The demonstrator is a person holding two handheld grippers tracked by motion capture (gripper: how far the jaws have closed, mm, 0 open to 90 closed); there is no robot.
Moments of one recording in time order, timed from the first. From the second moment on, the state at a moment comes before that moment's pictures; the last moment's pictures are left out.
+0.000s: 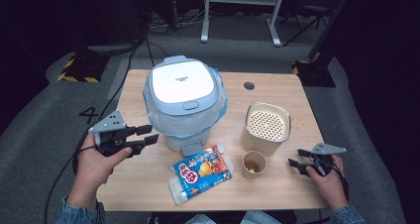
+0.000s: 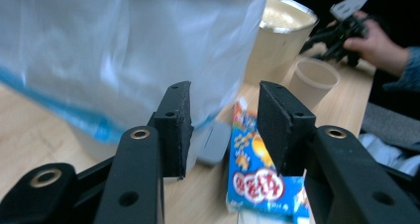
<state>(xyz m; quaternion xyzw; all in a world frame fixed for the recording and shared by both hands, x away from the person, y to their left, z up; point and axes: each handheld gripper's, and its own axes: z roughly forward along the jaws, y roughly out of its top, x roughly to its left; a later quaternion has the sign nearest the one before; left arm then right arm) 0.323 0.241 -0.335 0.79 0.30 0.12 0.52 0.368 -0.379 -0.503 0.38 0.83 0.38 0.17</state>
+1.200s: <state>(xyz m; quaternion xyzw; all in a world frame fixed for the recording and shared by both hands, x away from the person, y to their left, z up) 0.366 0.189 -0.284 0.78 0.24 0.10 0.57 0.368 -0.378 -0.503 0.38 0.83 0.38 0.18</state>
